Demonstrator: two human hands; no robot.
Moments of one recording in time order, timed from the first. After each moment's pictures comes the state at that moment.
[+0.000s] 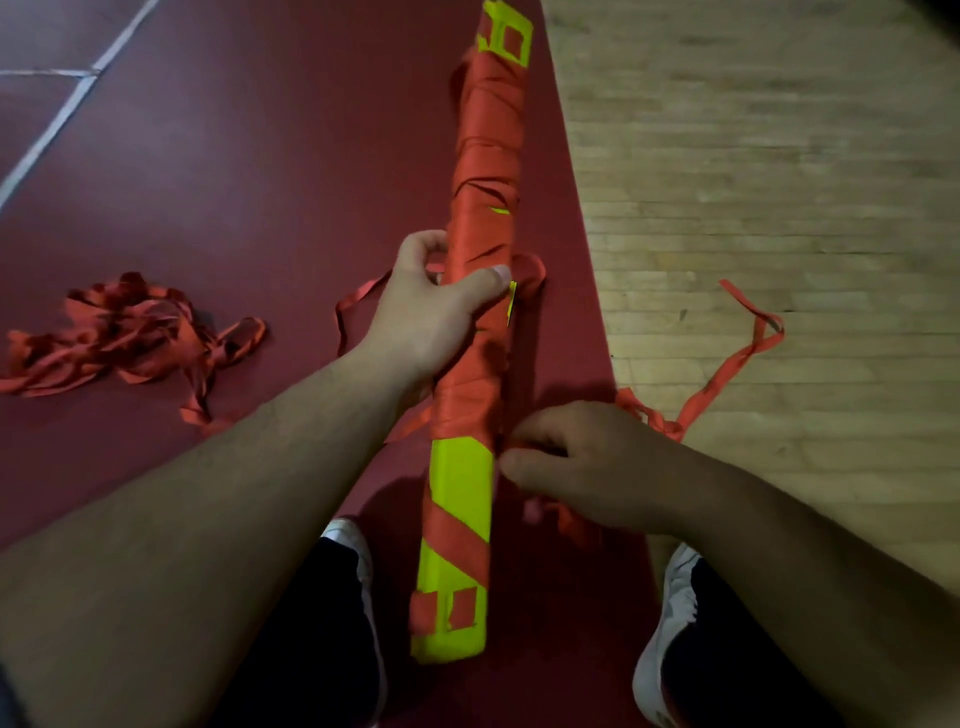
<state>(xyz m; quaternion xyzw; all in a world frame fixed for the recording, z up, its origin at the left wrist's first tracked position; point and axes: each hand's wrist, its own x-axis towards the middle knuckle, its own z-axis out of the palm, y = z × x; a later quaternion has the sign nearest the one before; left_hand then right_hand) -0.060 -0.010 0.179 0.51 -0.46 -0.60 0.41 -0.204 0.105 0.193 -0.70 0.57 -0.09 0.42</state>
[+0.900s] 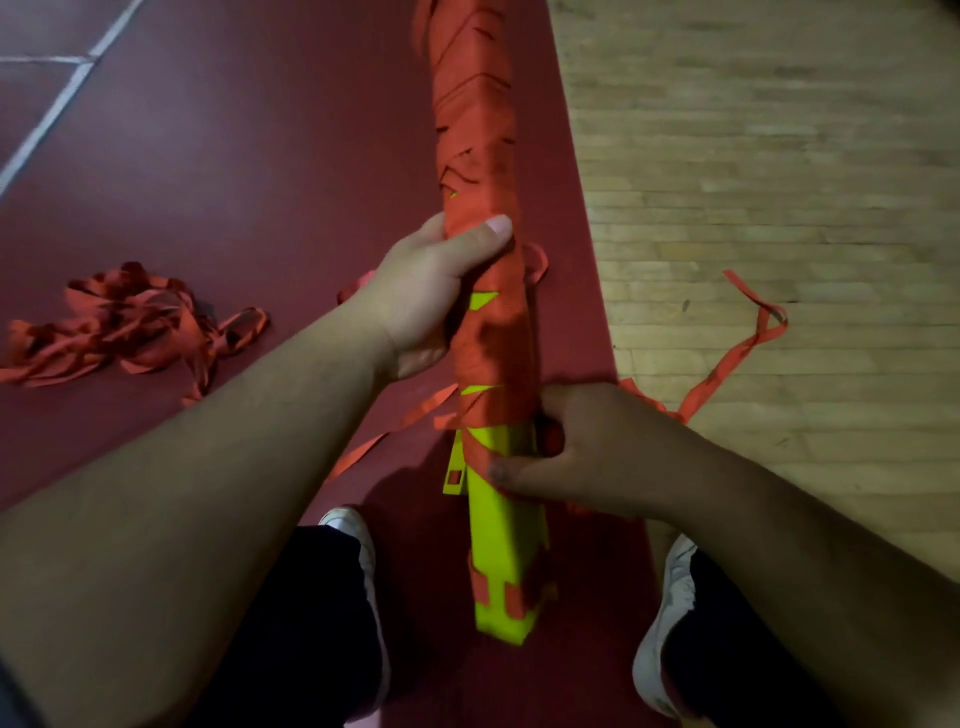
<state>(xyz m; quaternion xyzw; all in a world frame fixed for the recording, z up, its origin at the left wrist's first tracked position) -0.054 -0.010 0.200 0.40 -0.41 -0.73 0.37 -0.206 0.108 0.192 -0.69 0.61 -0.08 0.38</state>
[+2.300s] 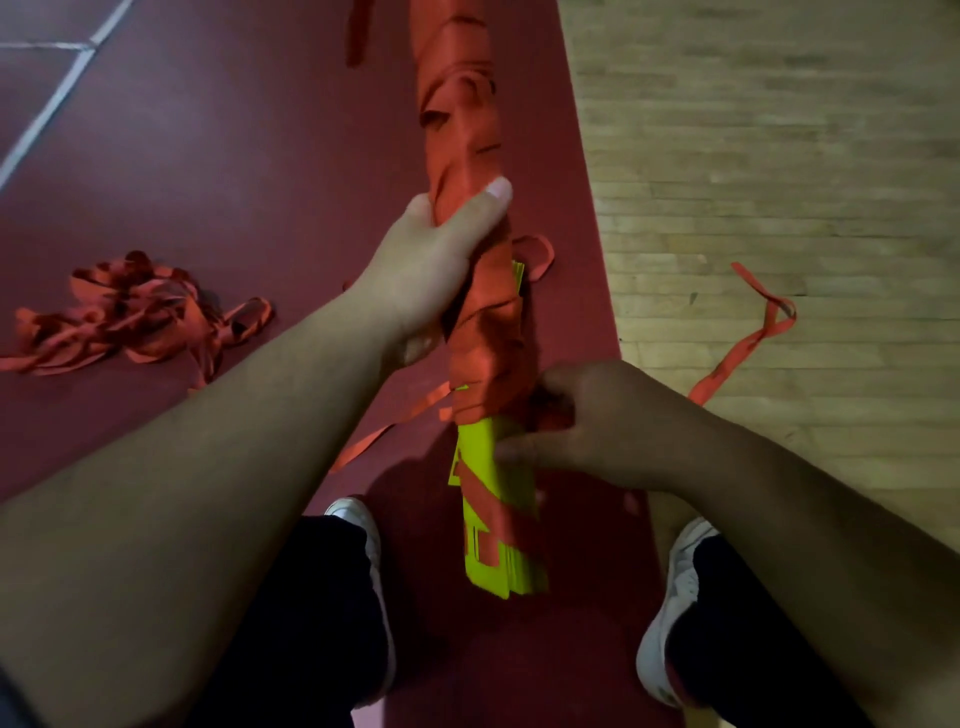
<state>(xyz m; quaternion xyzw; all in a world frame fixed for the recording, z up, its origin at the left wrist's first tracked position) -0.050 -0.013 0.206 0.47 -0.42 -0.67 0.40 -0.208 0.095 0.188 -0.69 0.60 -0.10 0.39</state>
